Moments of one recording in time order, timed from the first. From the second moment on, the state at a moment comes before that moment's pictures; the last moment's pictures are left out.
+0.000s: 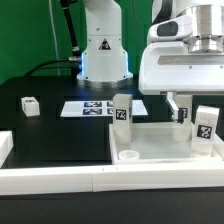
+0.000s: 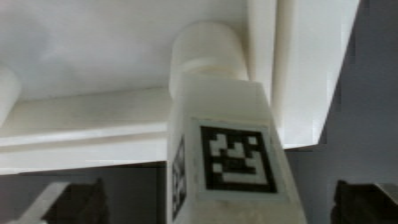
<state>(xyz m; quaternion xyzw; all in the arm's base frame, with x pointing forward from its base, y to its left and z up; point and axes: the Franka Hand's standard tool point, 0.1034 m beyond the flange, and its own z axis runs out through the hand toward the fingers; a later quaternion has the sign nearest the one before) 0.616 0.120 0.078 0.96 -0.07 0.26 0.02</state>
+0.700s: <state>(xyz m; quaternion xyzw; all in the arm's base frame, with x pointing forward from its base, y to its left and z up) 0.618 0.116 0.081 0.96 -0.07 0.26 0.02</state>
